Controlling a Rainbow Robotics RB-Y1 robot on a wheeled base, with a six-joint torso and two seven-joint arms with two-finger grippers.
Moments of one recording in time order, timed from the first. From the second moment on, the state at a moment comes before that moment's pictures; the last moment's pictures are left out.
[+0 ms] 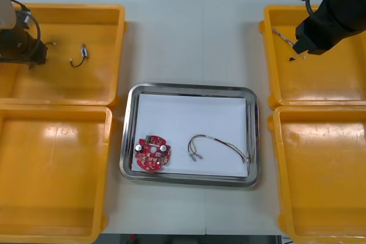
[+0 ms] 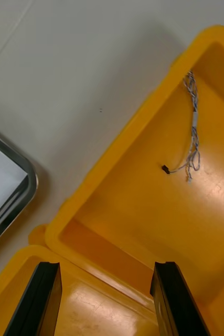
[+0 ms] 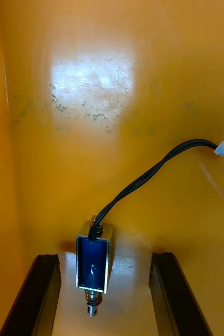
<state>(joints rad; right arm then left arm) -0.88 -0.78 0.15 -1.85 -0.82 1.92 1.64 -1.04 0.71 -0.16 -0.57 0.56 1.10 -1.67</state>
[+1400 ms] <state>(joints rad) -1.02 -0.76 0.05 -1.17 -0.60 1.67 1.66 -1.04 0.78 -0.15 -0.90 0.63 1.57 -1.67</state>
